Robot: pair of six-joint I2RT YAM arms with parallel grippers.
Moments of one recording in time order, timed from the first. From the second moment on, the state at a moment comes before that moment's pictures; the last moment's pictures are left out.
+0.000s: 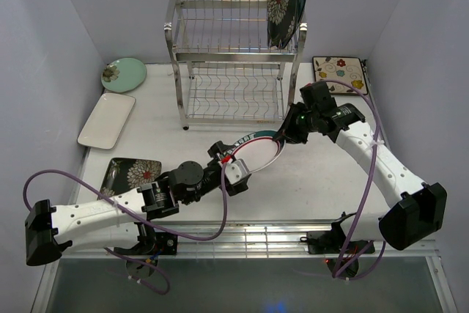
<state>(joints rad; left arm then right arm) -1.21 0.93 0.63 0.16 -0.24 0.35 0.48 1.33 1.25 -0.83 -0.27 0.80</state>
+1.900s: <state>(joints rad) -1.24 0.97 0.64 0.12 -0.19 0.37 0.47 1.33 1.18 -0.78 -0.33 0.79</state>
